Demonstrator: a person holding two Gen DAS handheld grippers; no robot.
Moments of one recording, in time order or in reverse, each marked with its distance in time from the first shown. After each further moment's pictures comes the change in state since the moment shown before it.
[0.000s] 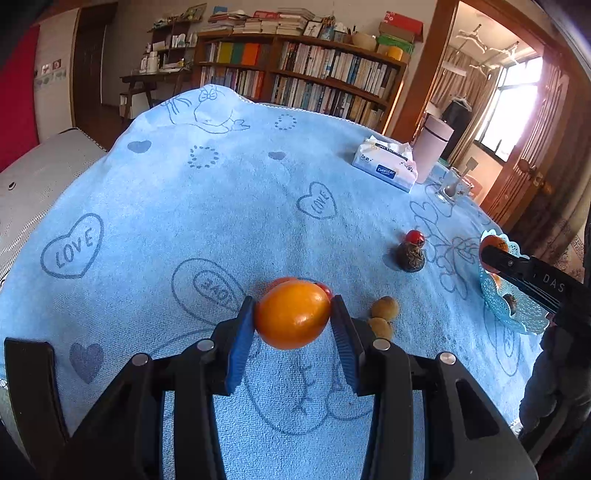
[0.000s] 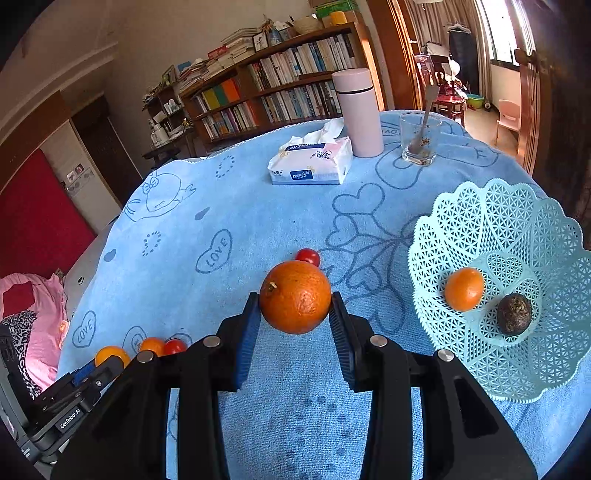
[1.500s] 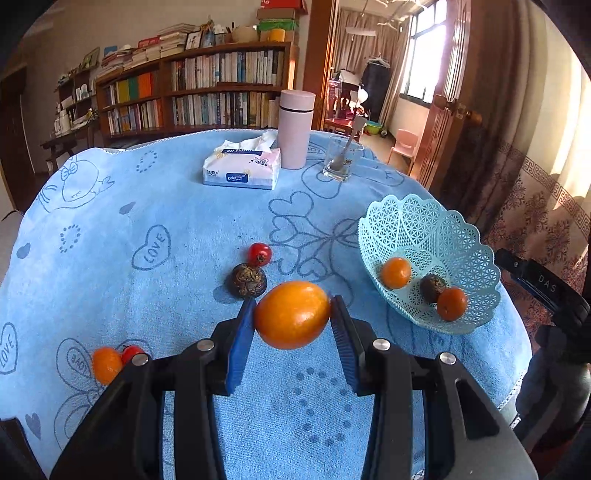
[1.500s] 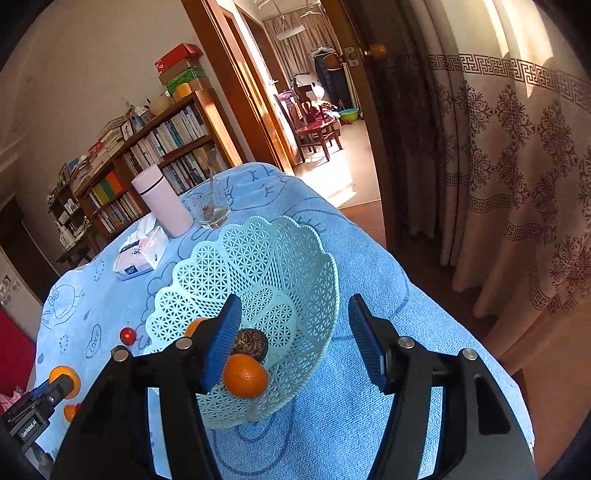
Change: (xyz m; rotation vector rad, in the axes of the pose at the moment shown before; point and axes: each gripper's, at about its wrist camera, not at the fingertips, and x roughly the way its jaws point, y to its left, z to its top) left arm 0.030 -0.180 0.019 0.326 0.019 -0.157; right arm -0.098 -0.188 -0.023 0.325 -0.229 -0.326
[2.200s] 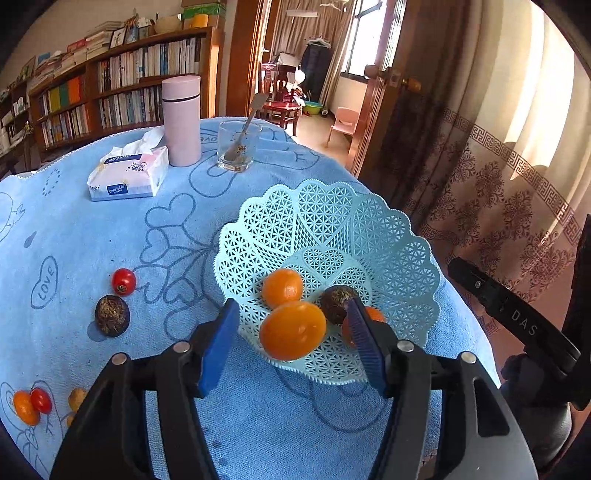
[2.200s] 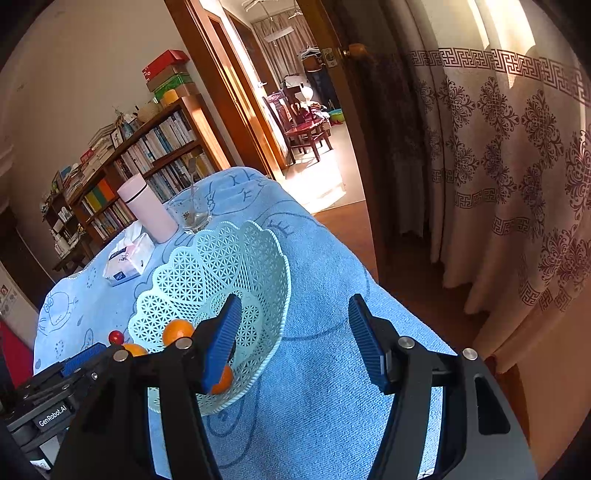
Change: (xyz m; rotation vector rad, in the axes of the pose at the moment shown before) left arm 0.054 -0.088 0.024 0.102 0.048 -0.198; right arm -0.008 -0.030 -0.001 0.035 -0.001 -0.019
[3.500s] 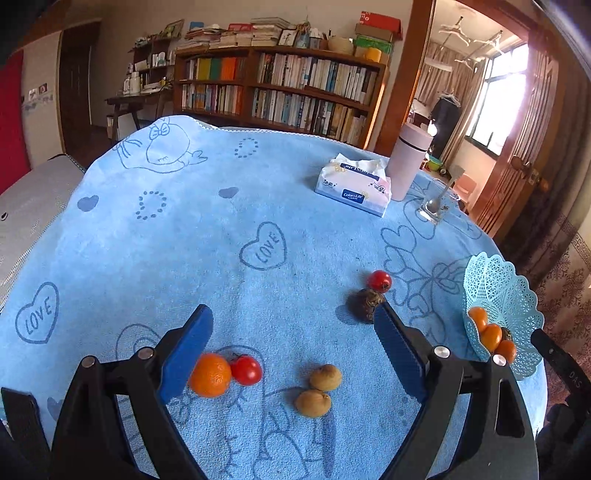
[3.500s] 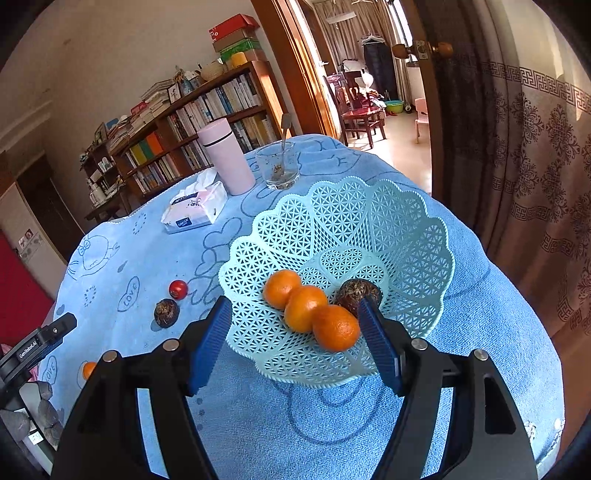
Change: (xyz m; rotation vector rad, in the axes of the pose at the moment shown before) left arm -0.113 0.190 -0.059 -0.377 -0.111 0.370; right arm 0.002 0.105 -0.038 -0.173 0.092 0.141
